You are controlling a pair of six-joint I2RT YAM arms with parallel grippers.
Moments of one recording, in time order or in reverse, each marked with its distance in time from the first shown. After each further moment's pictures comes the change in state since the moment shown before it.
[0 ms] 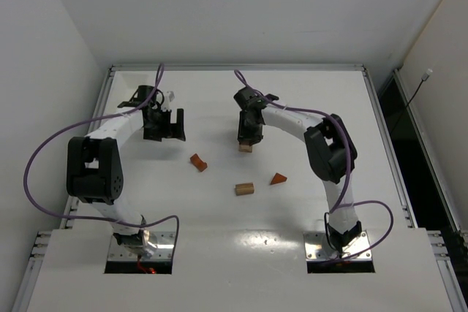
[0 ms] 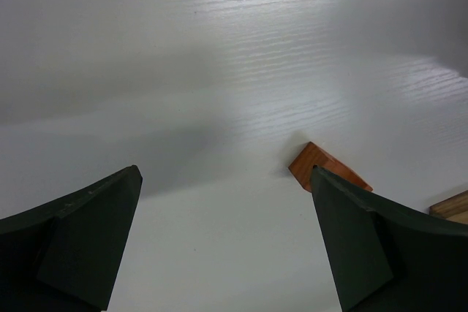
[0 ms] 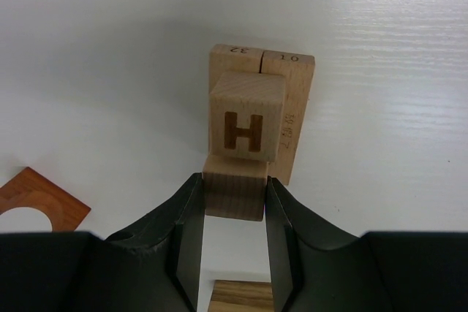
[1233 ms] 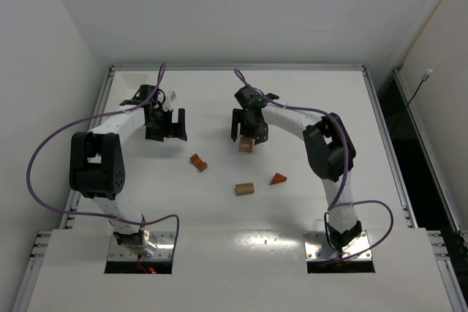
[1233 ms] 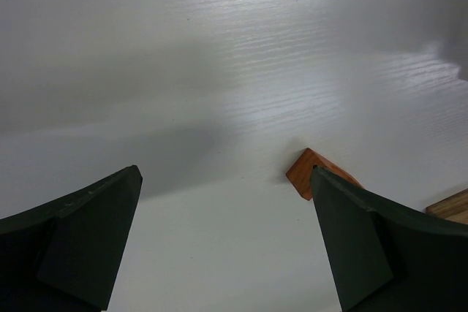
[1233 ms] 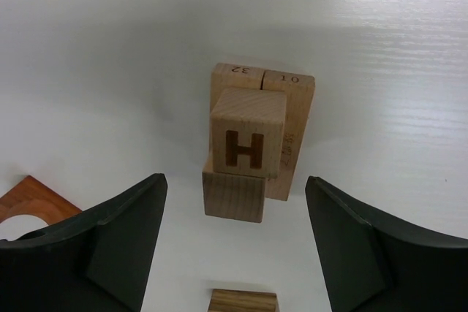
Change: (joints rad) left arm 0.000 0.050 0.028 -0.003 0.023 0.000; right arm -0.014 0.026 0.026 0.014 -0.009 -0.023
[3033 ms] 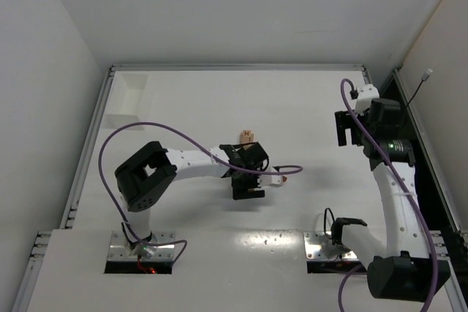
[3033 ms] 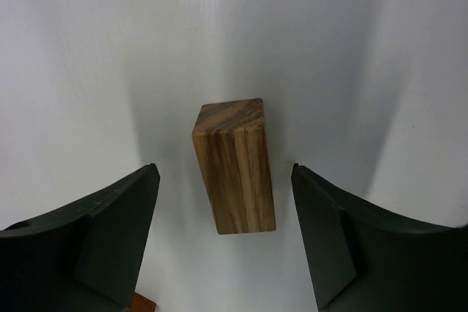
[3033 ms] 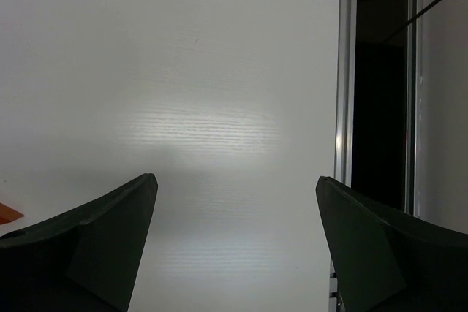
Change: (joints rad) left arm -0.964 0.122 -0.006 0.067 -0.150 0.577; right arm -0.693 -1.150 -0.631 0.041 0.027 -0.944
